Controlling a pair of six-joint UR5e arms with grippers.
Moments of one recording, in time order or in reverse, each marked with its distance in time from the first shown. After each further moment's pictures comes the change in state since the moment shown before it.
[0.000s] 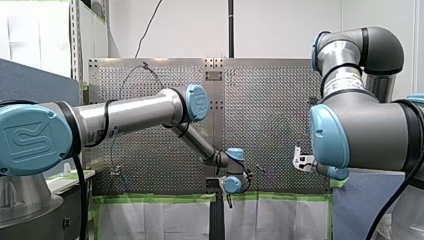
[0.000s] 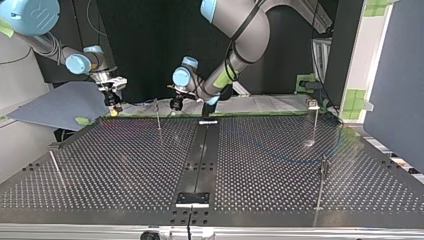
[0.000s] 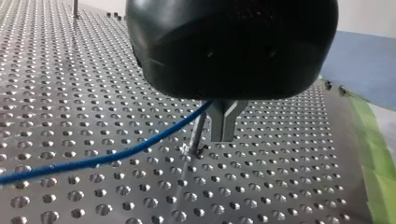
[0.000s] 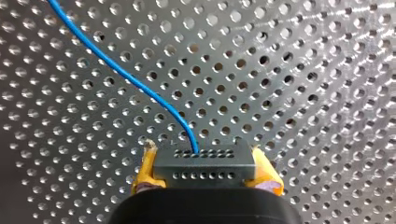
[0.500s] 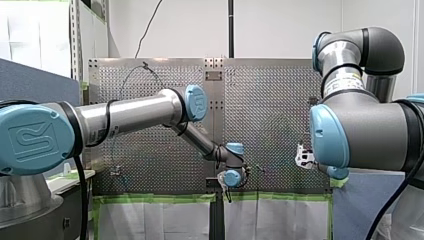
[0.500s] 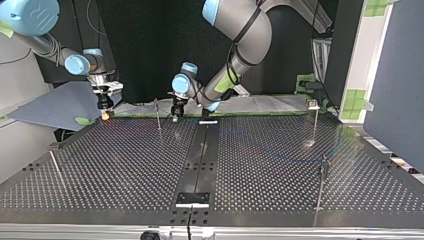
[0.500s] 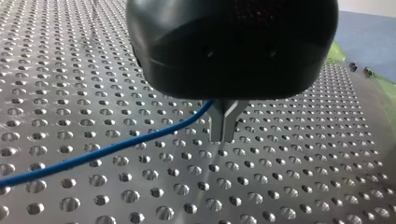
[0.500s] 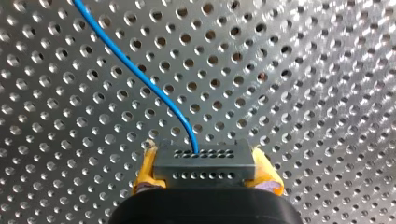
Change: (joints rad) left arm 0.019 0.000 0.064 -0.071 -0.024 -0.020; right arm -0.005 0.004 -0.014 -0.054 0.109 0.011
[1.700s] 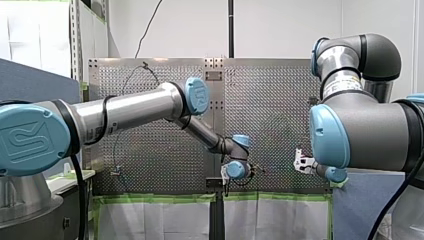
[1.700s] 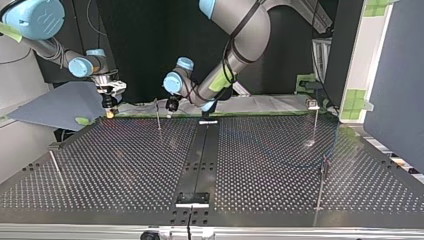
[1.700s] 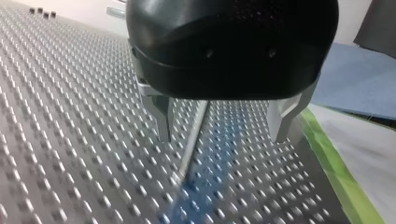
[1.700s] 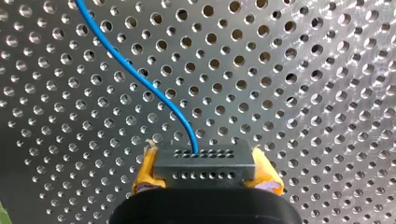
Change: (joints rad) left arm -0.043 0.056 -0.001 -0.203 0.025 0.220; right arm 0.011 0.044 -0.042 0.083 0.009 -0.019
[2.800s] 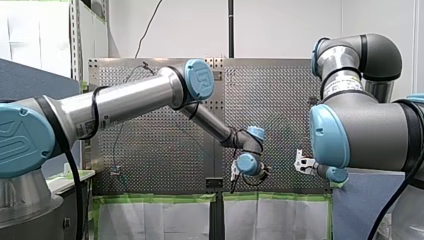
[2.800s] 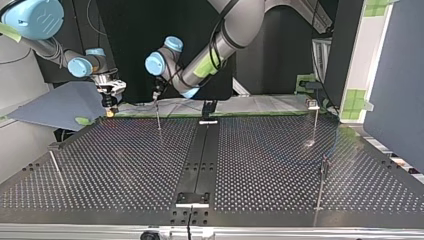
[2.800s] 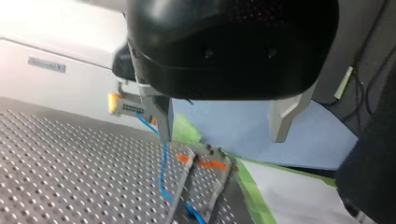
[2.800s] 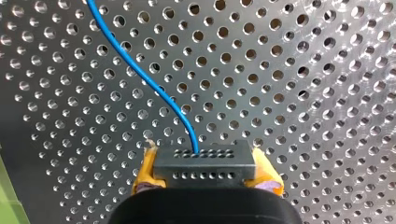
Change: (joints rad) left arm -0.119 0.097 -0.108 -0.113 -0.027 0.121; right arm -0.005 0.000 0.000 0.028 0.000 -0.004
